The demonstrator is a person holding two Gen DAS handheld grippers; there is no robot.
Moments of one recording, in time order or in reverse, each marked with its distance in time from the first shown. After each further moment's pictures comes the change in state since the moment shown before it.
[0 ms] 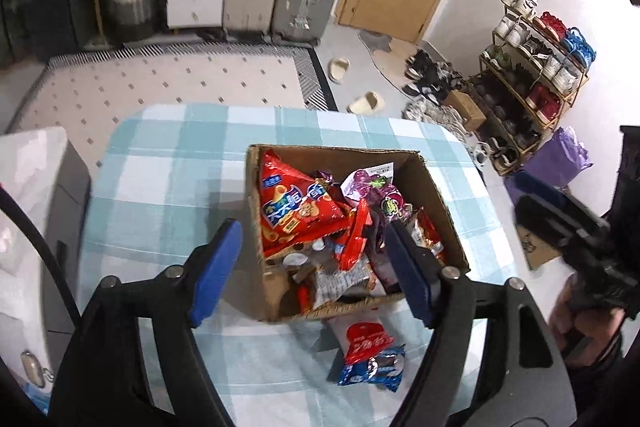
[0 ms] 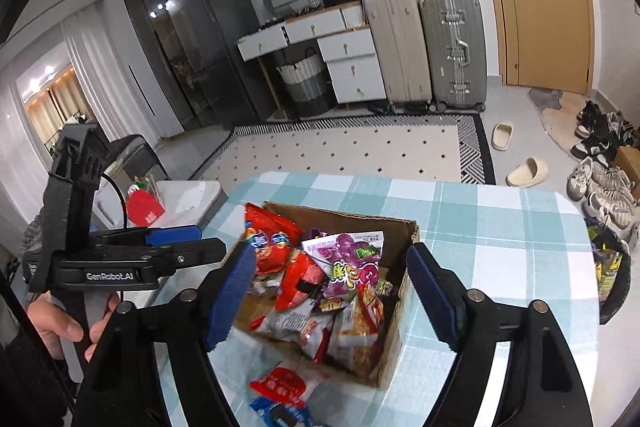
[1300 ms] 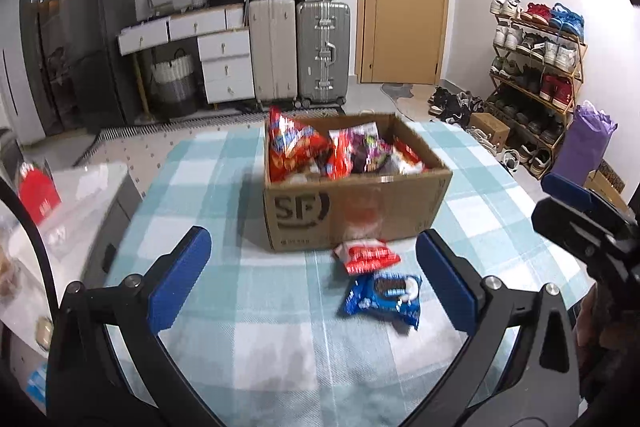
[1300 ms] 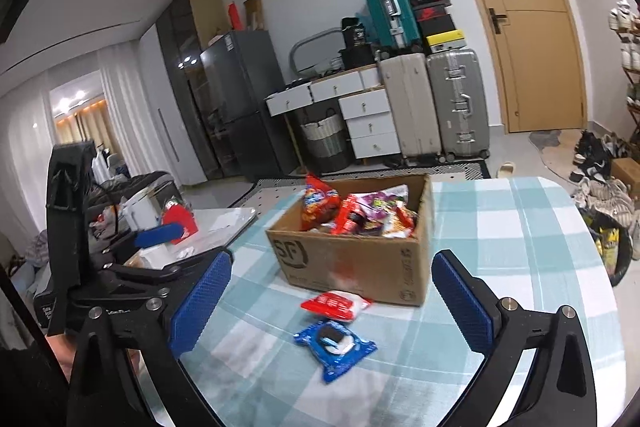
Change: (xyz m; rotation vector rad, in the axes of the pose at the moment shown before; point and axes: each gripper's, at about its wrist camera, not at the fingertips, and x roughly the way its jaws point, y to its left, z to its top) left arm -0.105 -0.065 -0.180 0.125 -0.266 0.167; right arm -0.098 0.036 -0.158 -0.025 -0.257 0.022
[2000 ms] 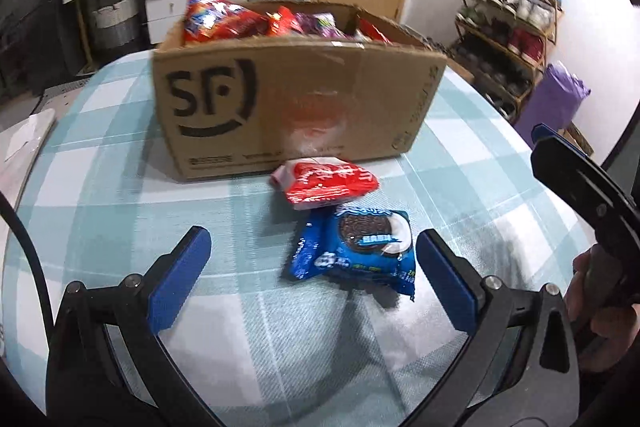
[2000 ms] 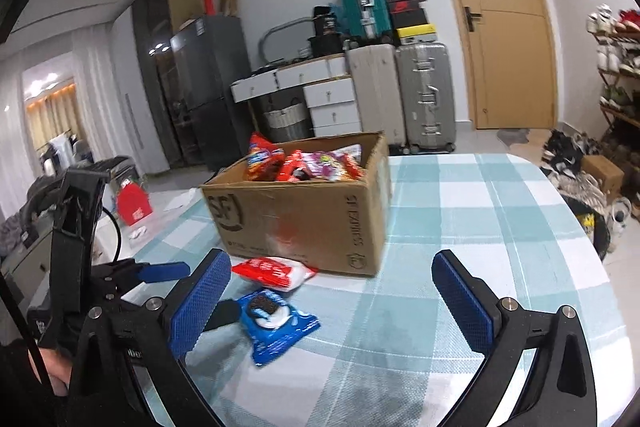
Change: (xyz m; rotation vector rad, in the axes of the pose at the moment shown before) left arm 0.131 -0.021 -0.059 0.034 0.229 -0.201; right arm 0.040 -0.031 -0.056 0.000 0.008 -0.119
